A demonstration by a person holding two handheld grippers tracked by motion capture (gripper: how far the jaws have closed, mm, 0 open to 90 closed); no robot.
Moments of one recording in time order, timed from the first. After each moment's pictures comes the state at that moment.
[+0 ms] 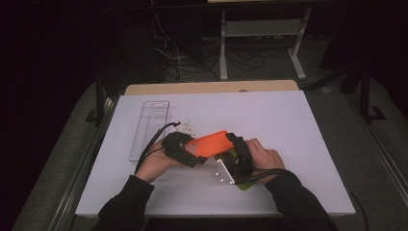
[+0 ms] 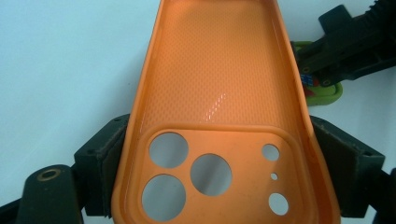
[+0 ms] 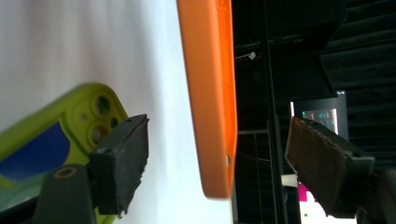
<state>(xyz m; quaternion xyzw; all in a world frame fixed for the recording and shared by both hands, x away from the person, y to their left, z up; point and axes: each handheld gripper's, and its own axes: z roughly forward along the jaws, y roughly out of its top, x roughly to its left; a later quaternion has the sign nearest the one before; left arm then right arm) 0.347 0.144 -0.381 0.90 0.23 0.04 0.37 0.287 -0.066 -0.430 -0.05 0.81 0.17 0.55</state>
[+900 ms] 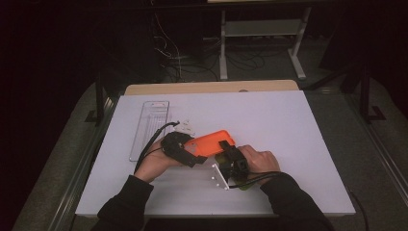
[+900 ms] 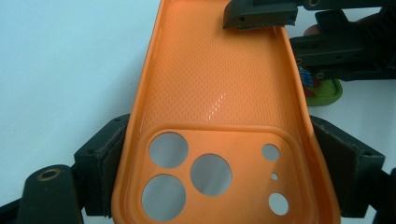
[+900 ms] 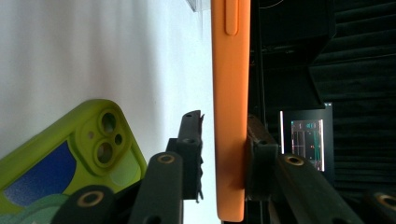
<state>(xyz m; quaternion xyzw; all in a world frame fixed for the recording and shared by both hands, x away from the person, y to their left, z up) 0.347 0.145 -0.380 0.90 0.23 0.04 0.37 0.282 -0.055 -0.436 -0.08 0.79 0.17 0.58</state>
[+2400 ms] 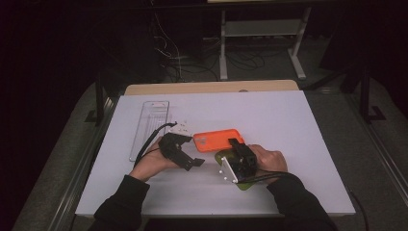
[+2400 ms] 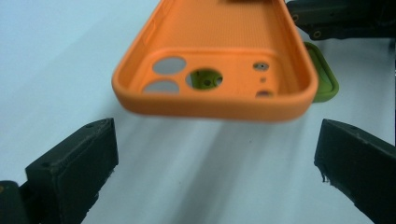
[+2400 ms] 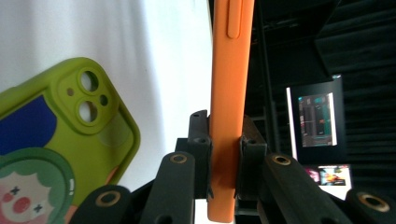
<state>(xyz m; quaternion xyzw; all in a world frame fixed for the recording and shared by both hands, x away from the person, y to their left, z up) 0.346 0.153 -0.383 0.89 0.22 0.04 0.39 0.288 -0.078 -0.431 -0.01 0.81 0.17 0.56</state>
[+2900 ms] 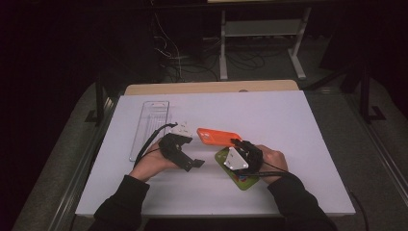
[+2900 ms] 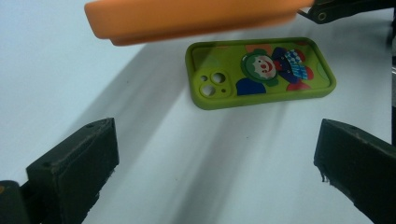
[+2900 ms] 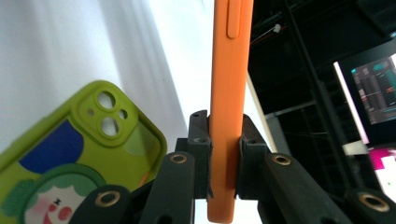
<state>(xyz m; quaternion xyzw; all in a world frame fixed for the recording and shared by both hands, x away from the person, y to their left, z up) 0.347 0.154 -0.383 0.90 0.20 0.04 0.38 0.299 -0.091 -0.419 0.08 0.84 0.26 0.47</state>
